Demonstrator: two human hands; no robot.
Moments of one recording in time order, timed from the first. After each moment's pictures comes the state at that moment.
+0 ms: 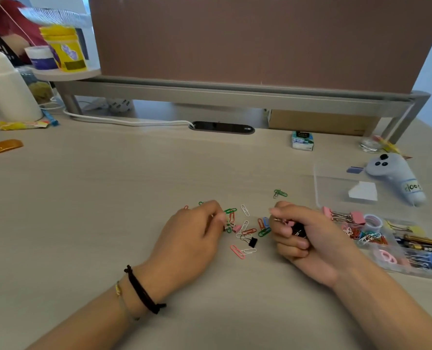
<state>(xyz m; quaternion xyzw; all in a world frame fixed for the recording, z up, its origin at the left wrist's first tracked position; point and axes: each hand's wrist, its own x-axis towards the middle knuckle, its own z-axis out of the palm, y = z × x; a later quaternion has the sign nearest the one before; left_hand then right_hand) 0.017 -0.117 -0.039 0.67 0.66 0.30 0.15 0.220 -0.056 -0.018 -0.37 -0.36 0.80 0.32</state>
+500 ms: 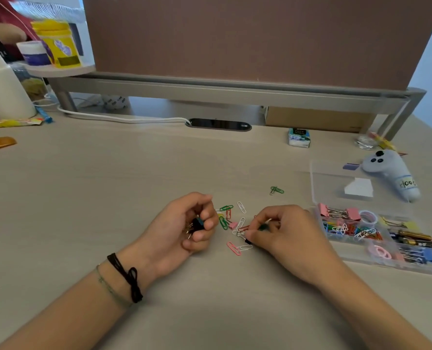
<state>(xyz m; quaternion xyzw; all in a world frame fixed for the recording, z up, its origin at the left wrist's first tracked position) 0.005 -0.109 -0.025 0.29 0.43 0.49 0.71 0.213 -0.068 -0.028 -0.51 -0.75 0.33 0.25</state>
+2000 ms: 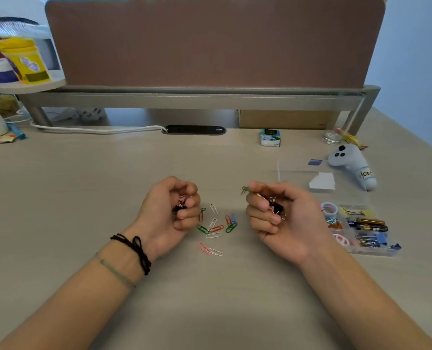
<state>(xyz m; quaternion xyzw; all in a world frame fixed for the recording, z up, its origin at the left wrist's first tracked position) 0.033 -0.076 -0.008 0.21 0.45 0.54 0.68 0.241 -0.048 -0.007 -0.22 -0.24 0.86 0.40</state>
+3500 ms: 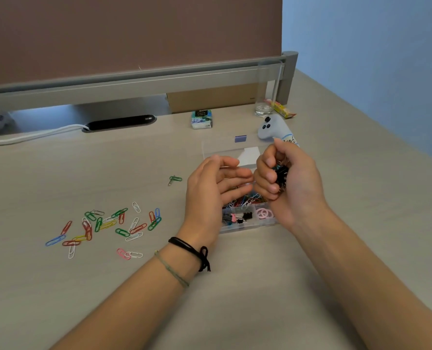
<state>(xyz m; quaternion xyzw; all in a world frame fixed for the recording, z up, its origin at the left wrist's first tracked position) 0.228 -0.046 -0.017 0.36 0.41 0.60 0.58 0.355 -0.031 -0.005 -0.34 -0.31 0.66 0.60</state>
